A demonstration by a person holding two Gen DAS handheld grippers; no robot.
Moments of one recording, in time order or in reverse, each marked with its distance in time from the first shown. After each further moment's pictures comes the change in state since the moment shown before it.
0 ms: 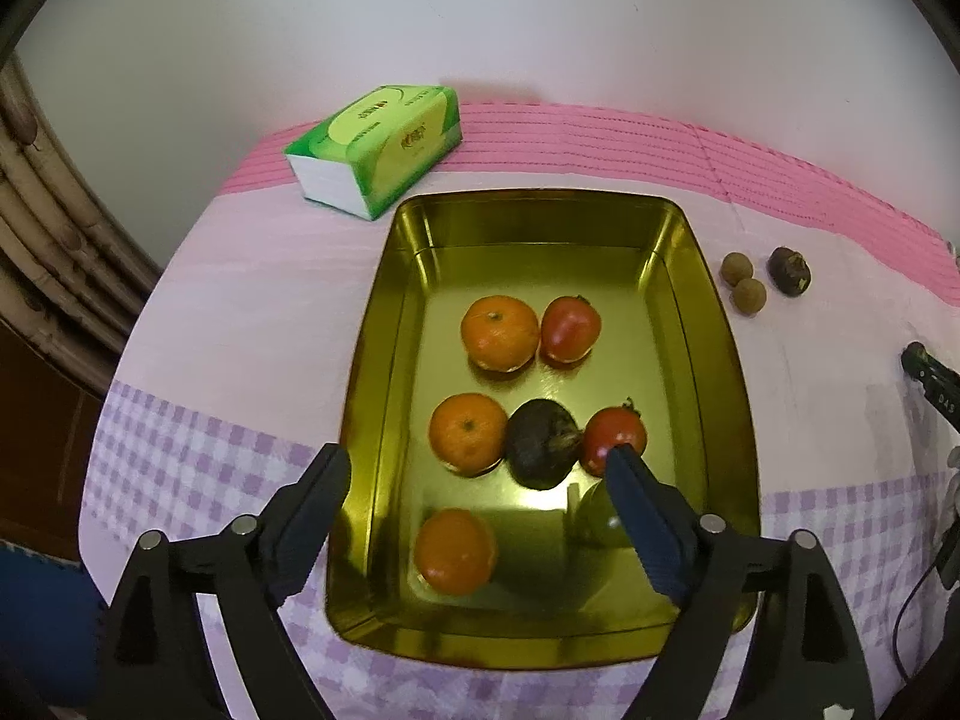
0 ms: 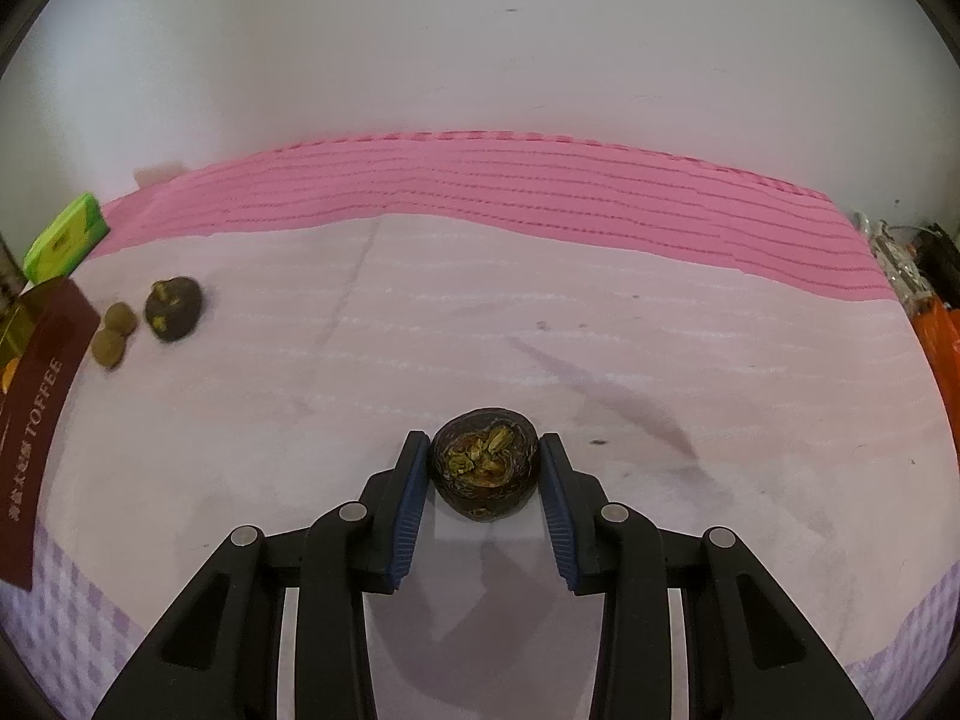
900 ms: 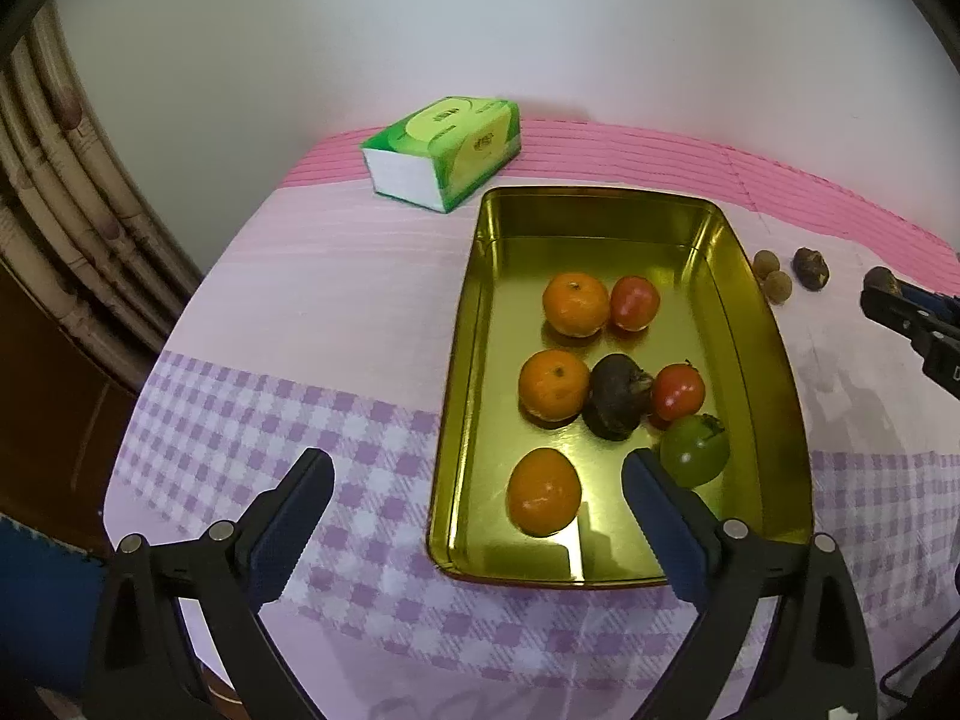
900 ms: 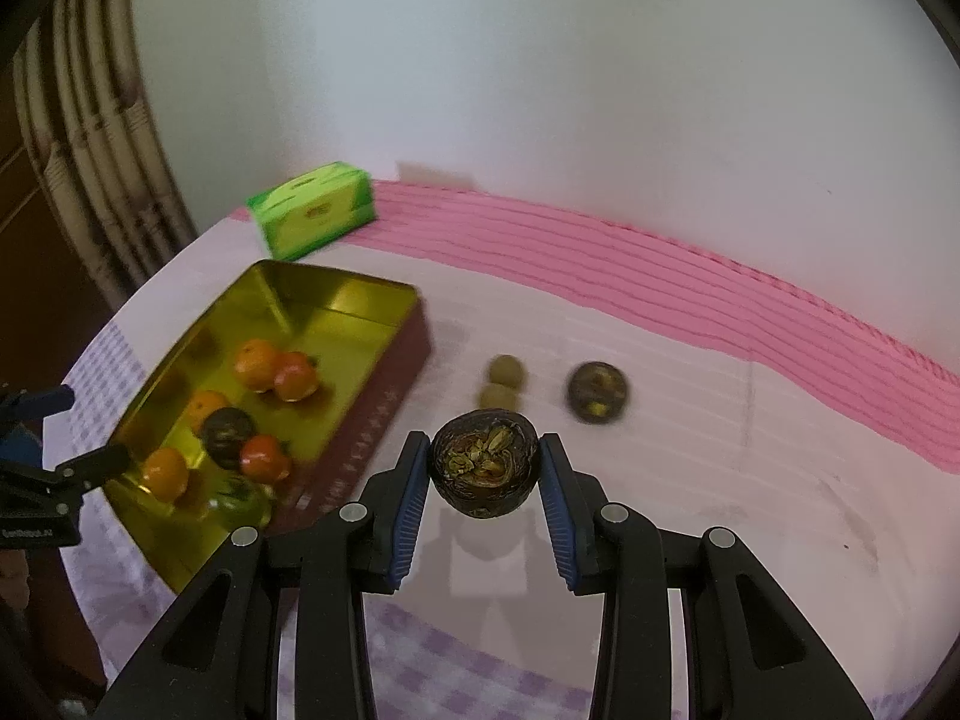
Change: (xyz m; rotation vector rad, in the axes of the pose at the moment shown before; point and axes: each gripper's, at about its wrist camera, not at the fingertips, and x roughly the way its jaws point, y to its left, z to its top) left arm -0.022 0.035 -0.035 -0.033 -0.071 0.046; right arm -0.076 0.200 0.019 -0.287 -0.080 0.289
